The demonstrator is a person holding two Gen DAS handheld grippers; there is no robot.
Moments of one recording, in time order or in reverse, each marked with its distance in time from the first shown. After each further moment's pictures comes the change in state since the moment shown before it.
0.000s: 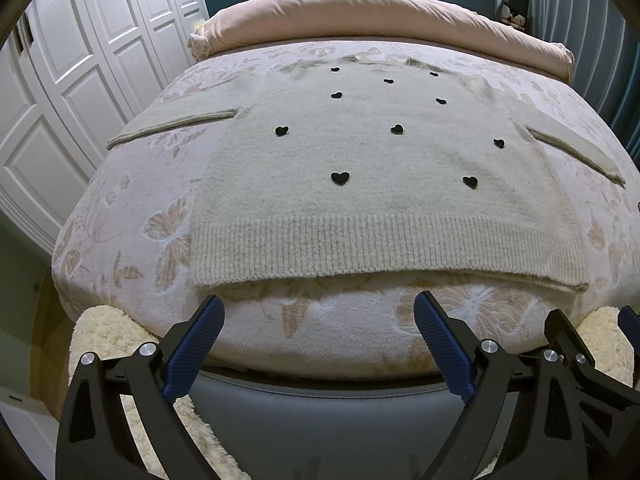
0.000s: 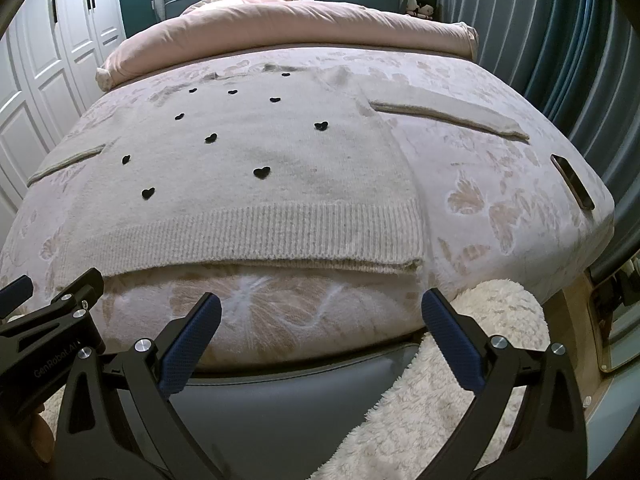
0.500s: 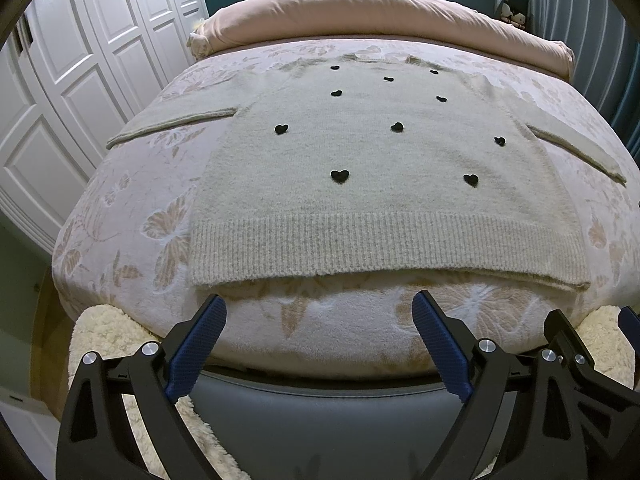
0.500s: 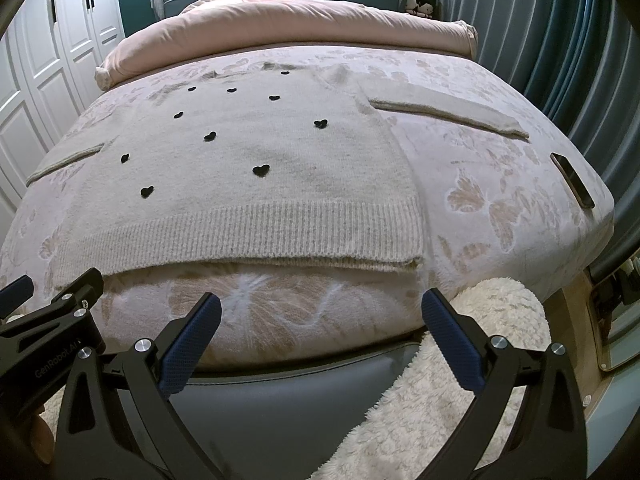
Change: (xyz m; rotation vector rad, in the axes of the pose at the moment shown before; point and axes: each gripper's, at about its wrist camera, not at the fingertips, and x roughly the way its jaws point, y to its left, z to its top) left arm 0.000 0.000 -0.001 0.000 0.002 0.002; right arm 0.000 0.000 0.001 0.001 0.004 -0.001
